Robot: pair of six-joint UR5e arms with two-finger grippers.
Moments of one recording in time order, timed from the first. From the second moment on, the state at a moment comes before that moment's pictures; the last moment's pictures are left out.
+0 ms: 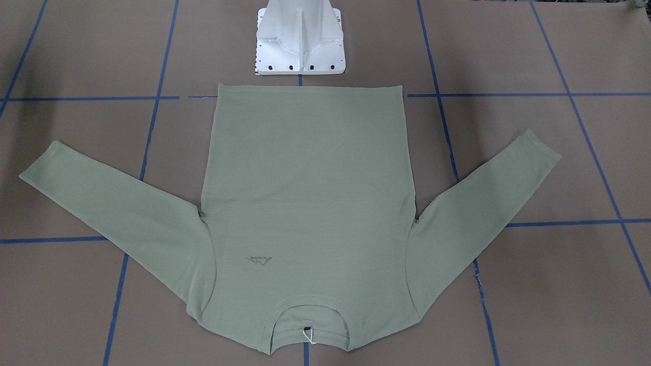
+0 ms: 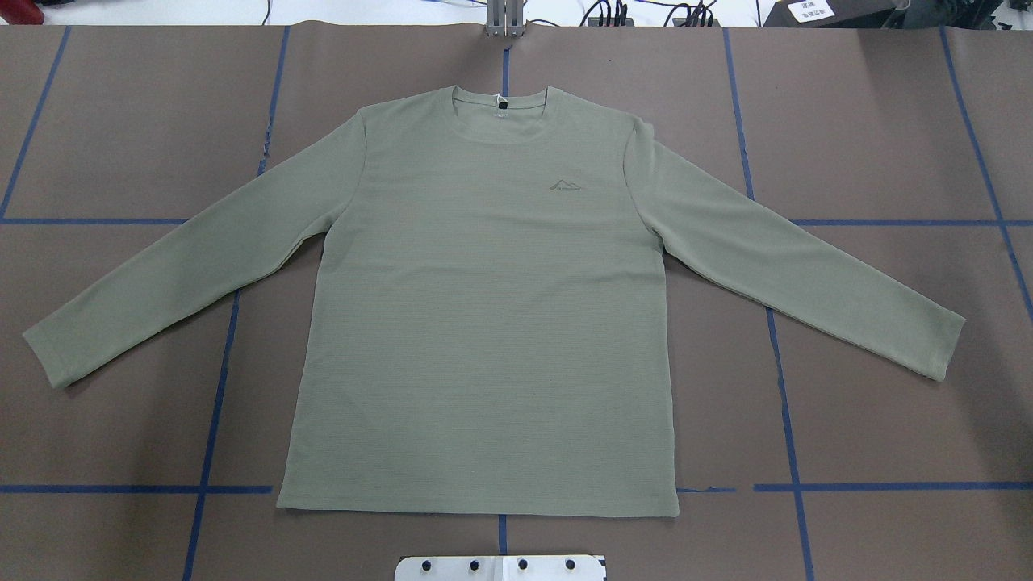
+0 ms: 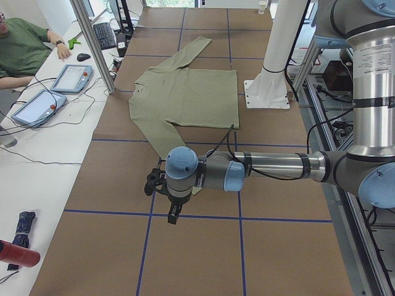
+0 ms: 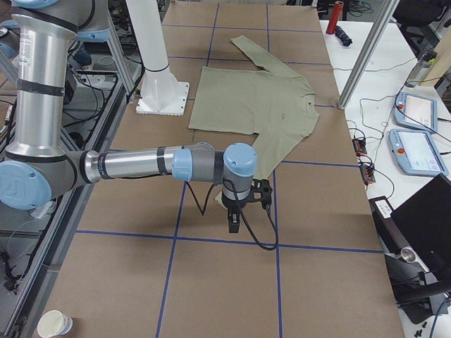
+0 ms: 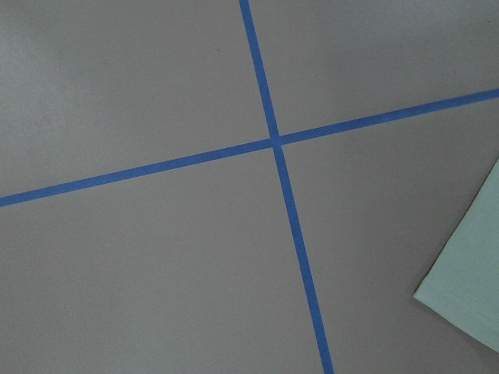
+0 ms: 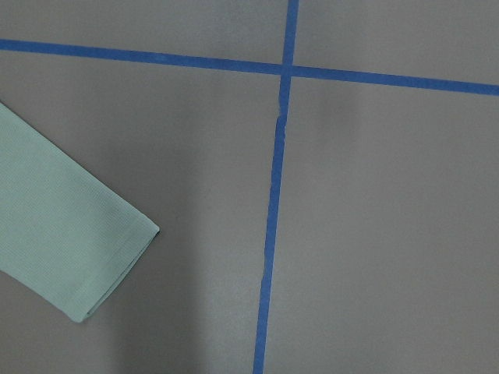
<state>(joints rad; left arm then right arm) -1.62 -1.45 -1.71 -1.67 -2.37 0.18 1.54 -1.73 1.86 -1.72 2.31 -0.06</state>
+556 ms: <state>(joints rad) -1.62 -1.46 -1.71 -1.68 -2.38 0.17 1.46 -1.68 1.87 -1.61 2.32 0.04</state>
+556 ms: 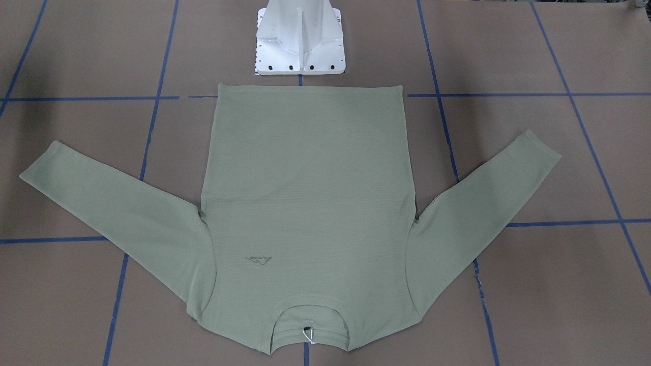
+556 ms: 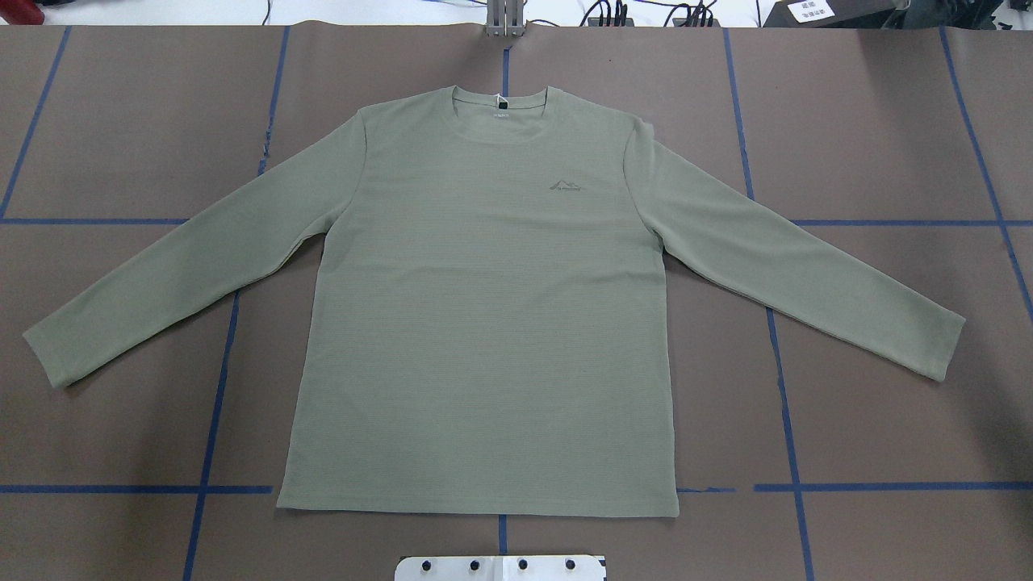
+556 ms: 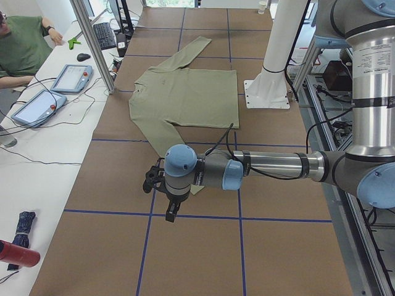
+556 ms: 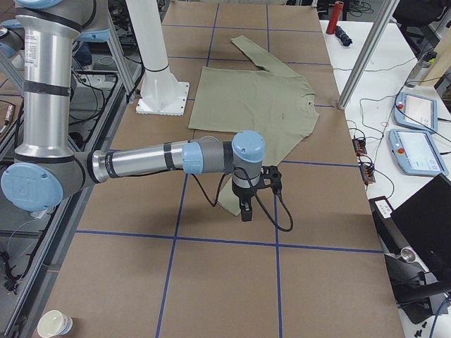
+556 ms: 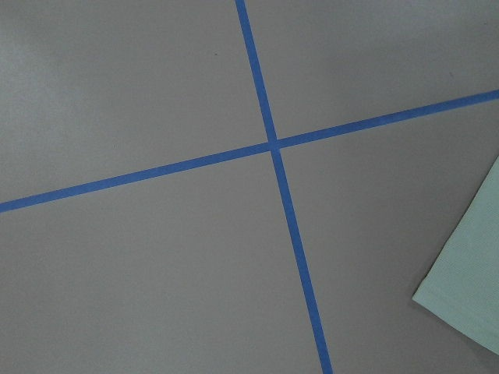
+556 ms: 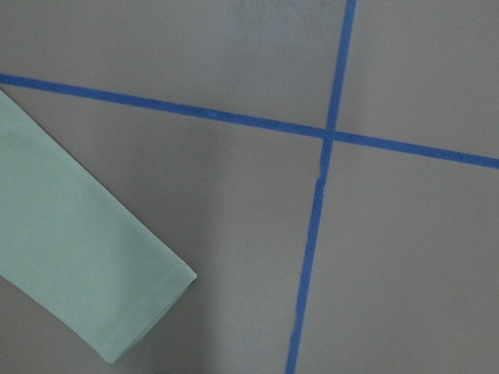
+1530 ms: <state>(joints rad) -1.62 -1.46 -1.70 -1.68 -2.38 0.17 0.99 -1.76 1.52 -0.45 2.14 1.02</state>
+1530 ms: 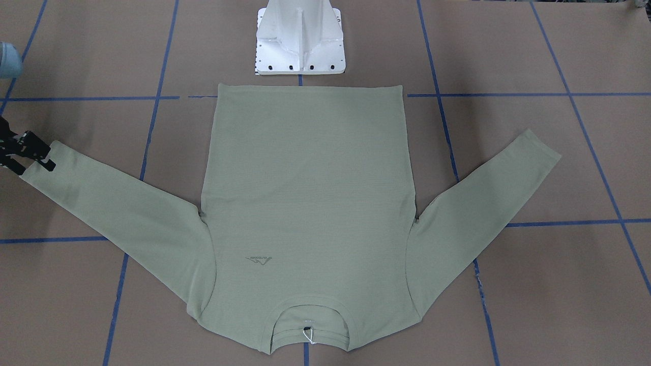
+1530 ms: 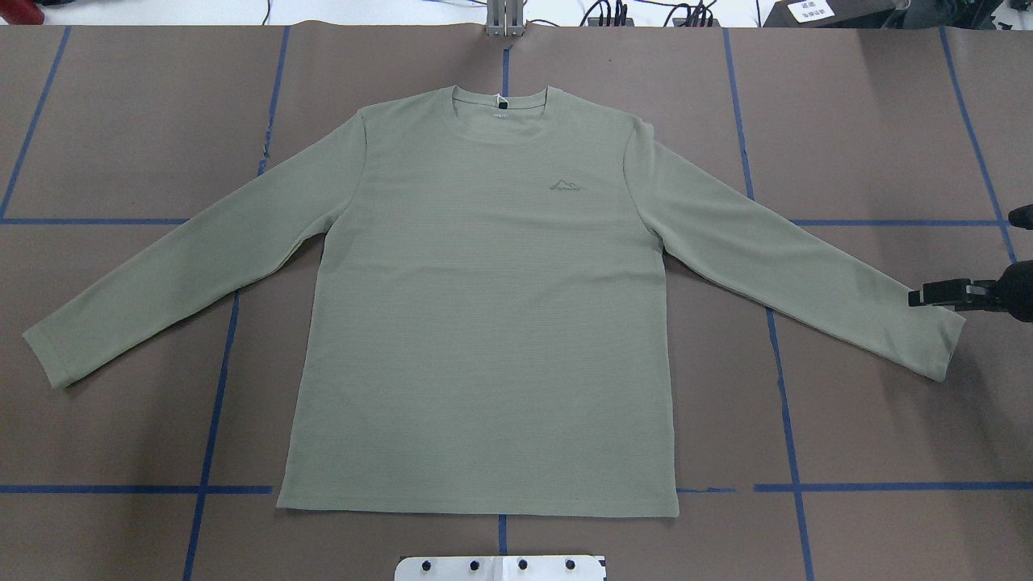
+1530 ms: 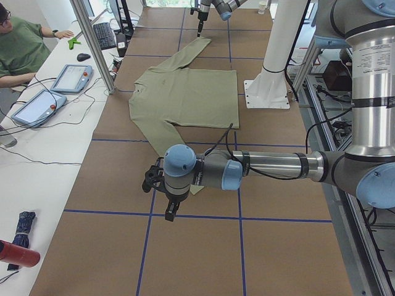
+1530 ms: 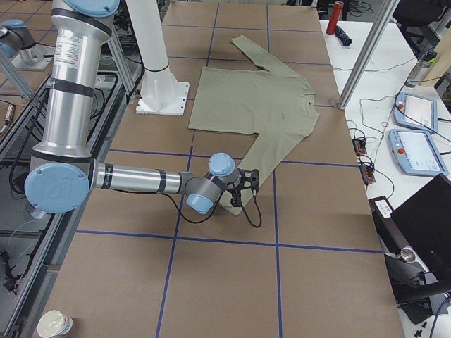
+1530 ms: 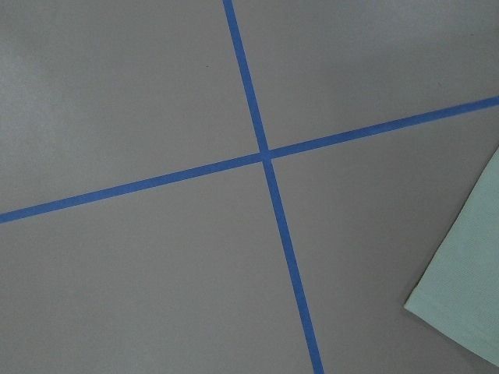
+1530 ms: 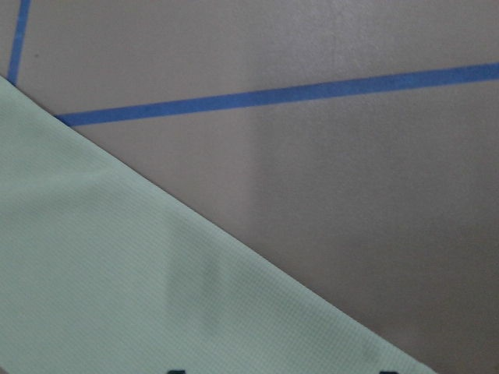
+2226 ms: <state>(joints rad) -1.62 -1.46 -1.69 -1.68 -2.38 0.18 0.98 -1.78 1.43 -0.39 2.09 1.01</state>
